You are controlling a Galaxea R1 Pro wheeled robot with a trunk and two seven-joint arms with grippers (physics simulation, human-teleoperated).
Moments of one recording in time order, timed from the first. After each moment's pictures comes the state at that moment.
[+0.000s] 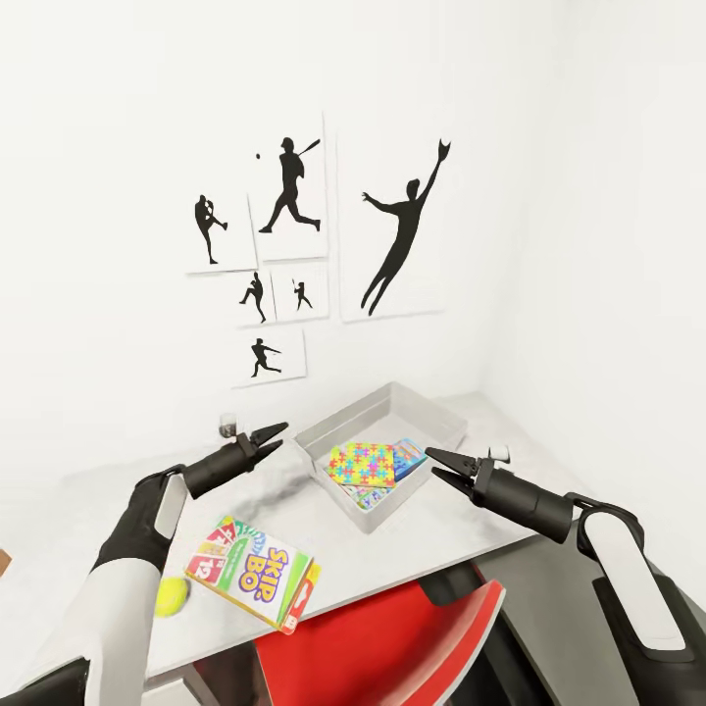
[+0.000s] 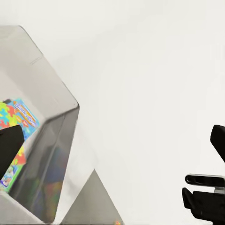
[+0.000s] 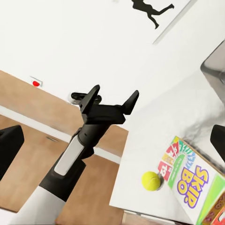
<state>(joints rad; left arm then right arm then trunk) -0.78 0.00 0.44 -0.79 0.21 0.76 -1.08 -0.38 -0.18 -0.06 -1.59 -1.16 1.02 0.34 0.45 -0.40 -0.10</state>
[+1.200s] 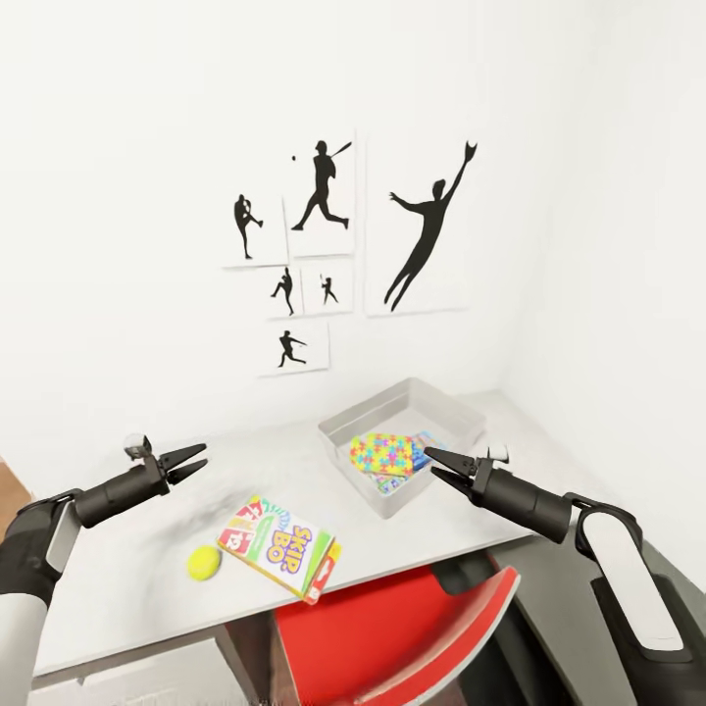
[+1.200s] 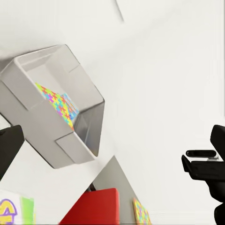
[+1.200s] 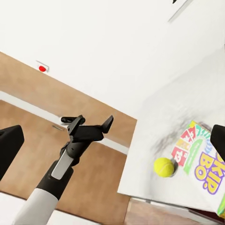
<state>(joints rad) -0.69 0.30 0.44 -0.79 0.21 0.82 -1.34 -0.38 -0.18 -0.06 -1.59 -1.16 1.02 0.34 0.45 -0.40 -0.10</state>
